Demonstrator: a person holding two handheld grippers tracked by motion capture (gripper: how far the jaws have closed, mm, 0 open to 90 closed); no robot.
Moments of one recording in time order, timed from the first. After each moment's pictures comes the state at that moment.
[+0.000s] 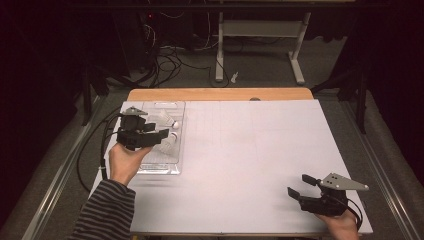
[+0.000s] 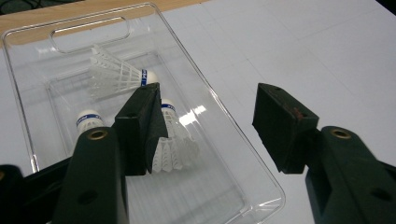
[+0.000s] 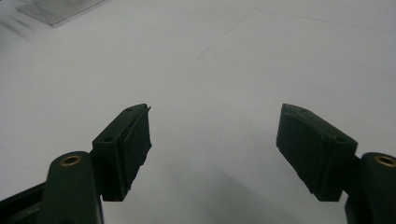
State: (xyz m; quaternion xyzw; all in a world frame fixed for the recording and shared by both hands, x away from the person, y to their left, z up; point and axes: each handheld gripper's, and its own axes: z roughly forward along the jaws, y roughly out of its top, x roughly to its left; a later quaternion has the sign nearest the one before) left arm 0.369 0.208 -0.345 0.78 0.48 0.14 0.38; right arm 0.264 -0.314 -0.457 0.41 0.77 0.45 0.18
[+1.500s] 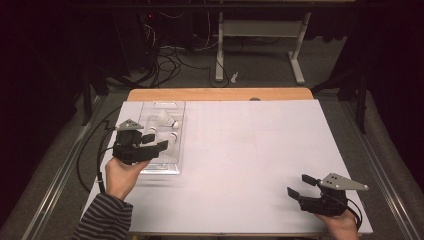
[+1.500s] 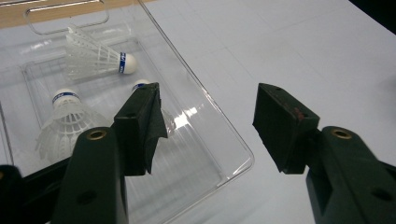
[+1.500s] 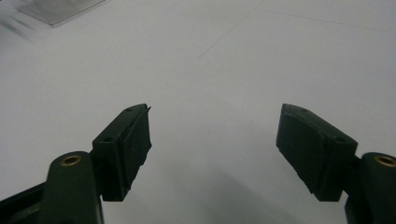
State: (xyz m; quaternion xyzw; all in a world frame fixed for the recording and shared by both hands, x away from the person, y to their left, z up) left arm 0.334 0.211 -0.355 0.78 0.47 0.13 0.41; right arm 0.264 -0.314 -0.457 0.41 0.77 0.45 0.18
